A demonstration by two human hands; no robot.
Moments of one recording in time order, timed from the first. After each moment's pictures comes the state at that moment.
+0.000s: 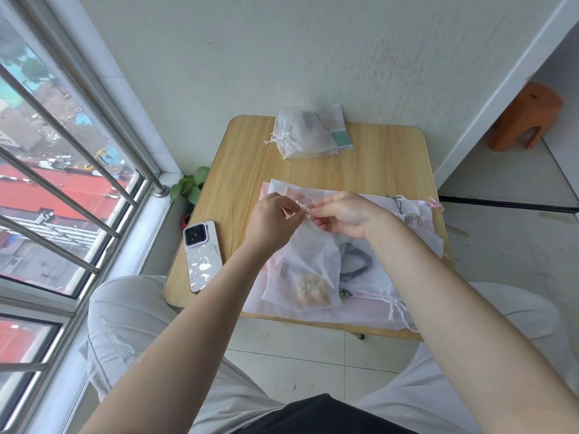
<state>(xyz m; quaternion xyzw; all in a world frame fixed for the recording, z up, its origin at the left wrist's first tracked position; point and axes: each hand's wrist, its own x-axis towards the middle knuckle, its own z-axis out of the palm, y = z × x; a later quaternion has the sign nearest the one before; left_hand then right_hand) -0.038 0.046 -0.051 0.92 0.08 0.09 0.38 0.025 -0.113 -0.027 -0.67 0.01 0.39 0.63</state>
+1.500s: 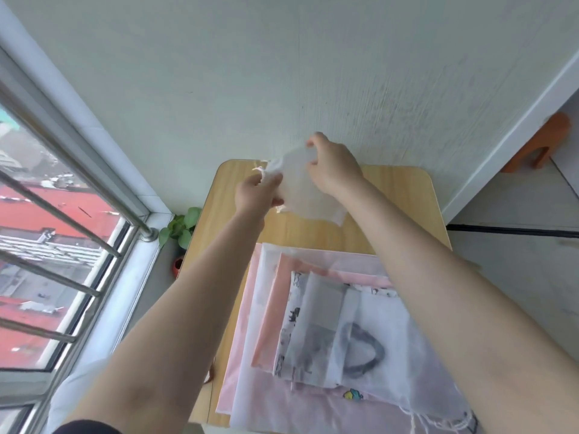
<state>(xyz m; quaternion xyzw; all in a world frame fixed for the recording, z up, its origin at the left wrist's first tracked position) 0.149 0.087 -0.017 0.69 0.27 0.06 0.67 0.197 -0.060 0.035 -0.96 -0.15 -0.01 0.25</state>
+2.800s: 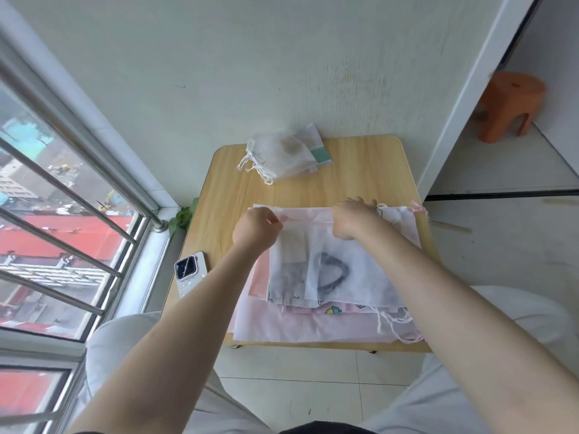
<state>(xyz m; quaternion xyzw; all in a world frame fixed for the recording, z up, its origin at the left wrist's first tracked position) 0.008 0.038 -0.040 0.95 0.17 -0.04 0.24 0.052 -0.152 -0.024 -0.97 -0.12 0.20 -0.03</state>
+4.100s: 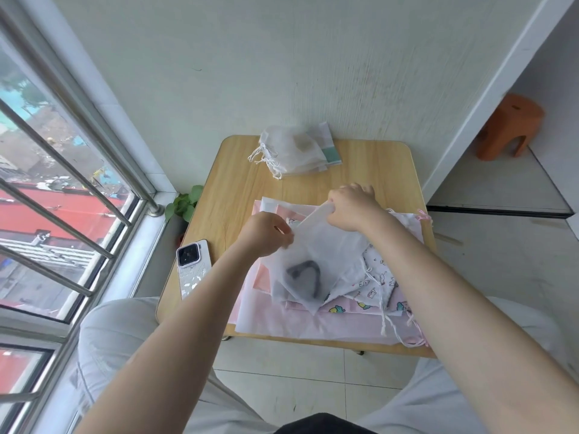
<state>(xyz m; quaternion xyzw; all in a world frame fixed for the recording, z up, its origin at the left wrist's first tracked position) -0.020 0.051 -0.027 0.93 0.10 -0.12 0.32 0.059 -0.133 -0.011 -0.97 -0.20 0.11 0.02</state>
